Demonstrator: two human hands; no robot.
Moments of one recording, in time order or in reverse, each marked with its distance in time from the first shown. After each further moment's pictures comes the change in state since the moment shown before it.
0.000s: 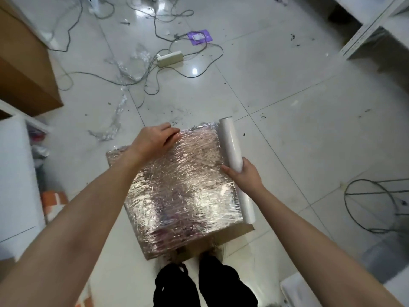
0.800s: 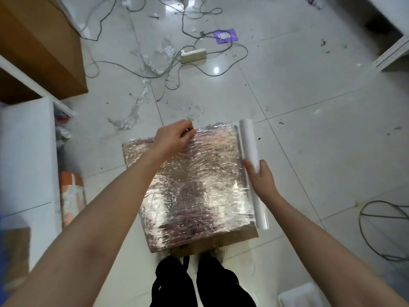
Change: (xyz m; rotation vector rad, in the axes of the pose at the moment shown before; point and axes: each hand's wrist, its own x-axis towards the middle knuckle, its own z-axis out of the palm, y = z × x) left_hand 0.003 0.029 0.000 -0.224 -0.207 -0.596; right_hand 0.014 0.010 -0.003 0.123 0.020 -0.058
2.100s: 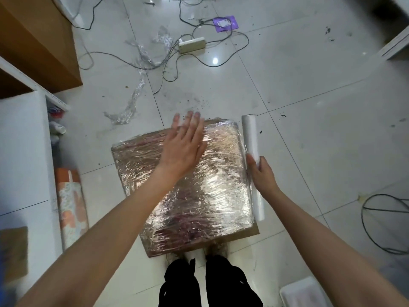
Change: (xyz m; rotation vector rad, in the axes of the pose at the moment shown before) left_hand -0.016 0.000 0.046 0.562 0.232 0.298; right_hand 0.020 0.016 0.015 0.012 -0.047 0.046
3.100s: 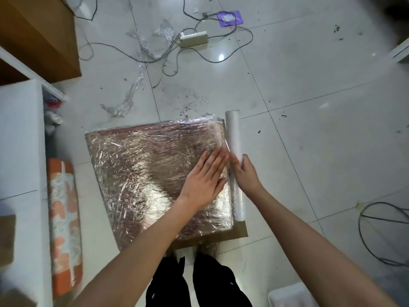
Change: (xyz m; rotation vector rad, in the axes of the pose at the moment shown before) left_hand -0.032 0.123 0.054 0.002 0.109 0.115; right_hand 0.014 0.008 -0.003 0.116 -0.124 -0.102
